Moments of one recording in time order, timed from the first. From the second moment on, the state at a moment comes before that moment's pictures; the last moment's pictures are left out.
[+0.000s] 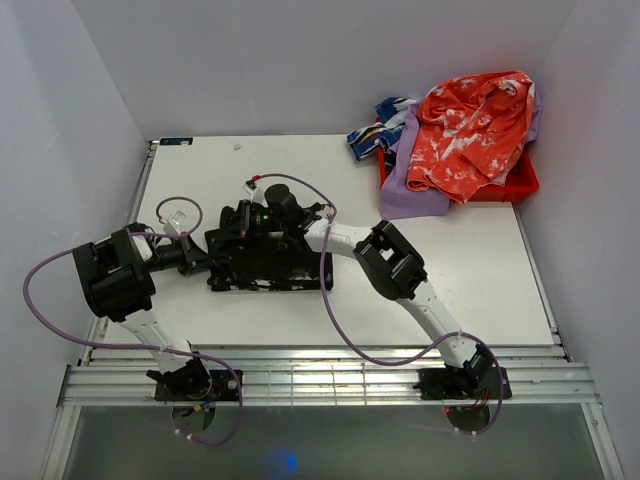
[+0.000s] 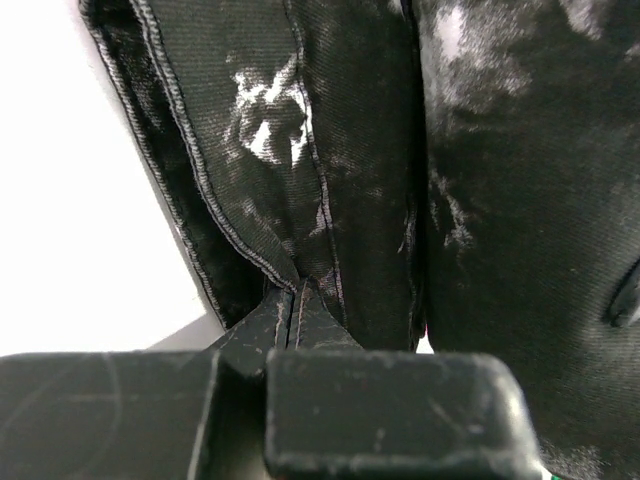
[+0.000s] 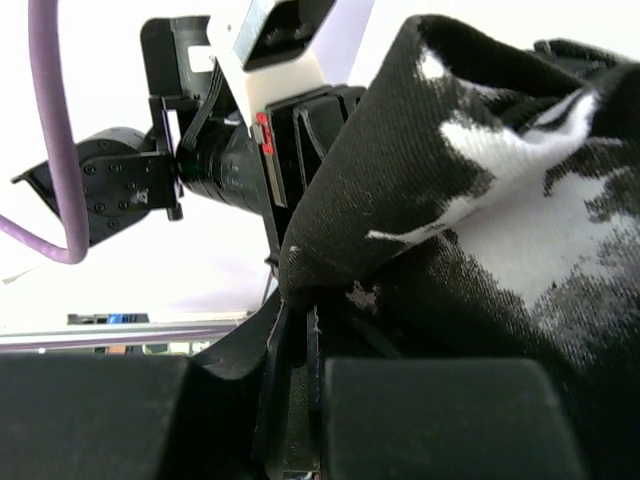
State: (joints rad) left arm 0.45 1.83 0.88 -0.39 1.03 0.17; right arm 0.90 2.50 1.90 0.42 -0.64 1.15
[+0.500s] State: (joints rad) left arm 0.49 1.72 0.87 -0.36 0.94 0.05; right arm 0.92 2.52 1.88 0.50 -0.61 1.14
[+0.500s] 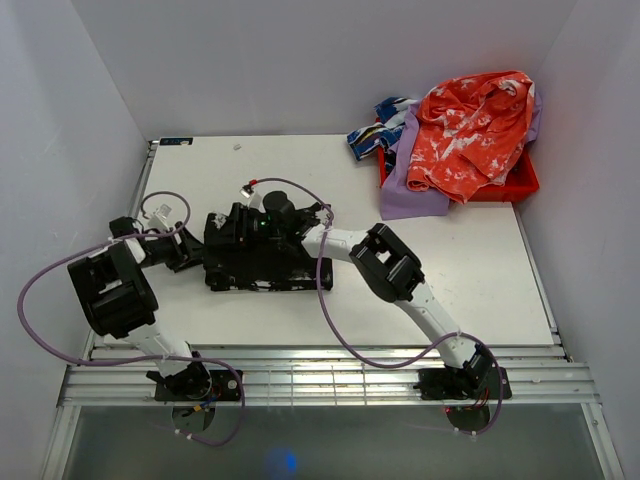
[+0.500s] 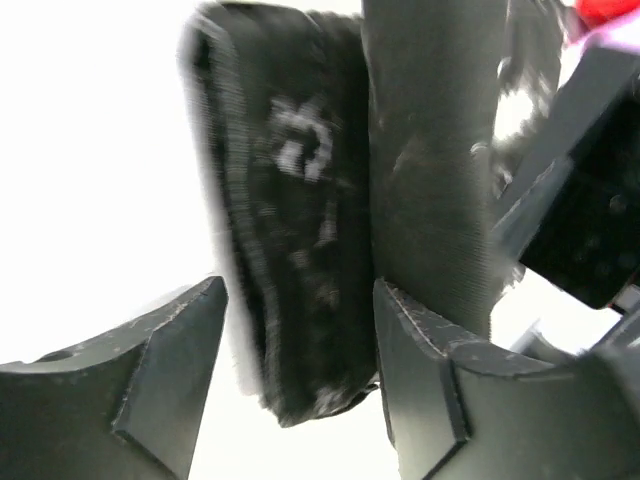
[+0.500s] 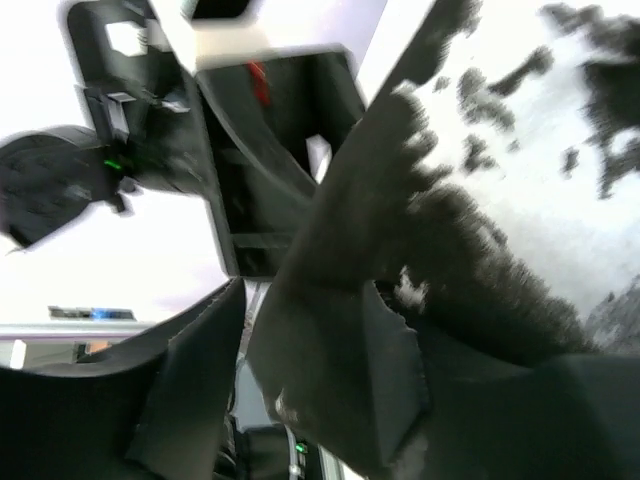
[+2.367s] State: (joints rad) left arm -0.05 1.37 1.23 -0.50 0.30 0.11; right arm 0.57 2.01 1.55 -0.10 -1.02 0.24
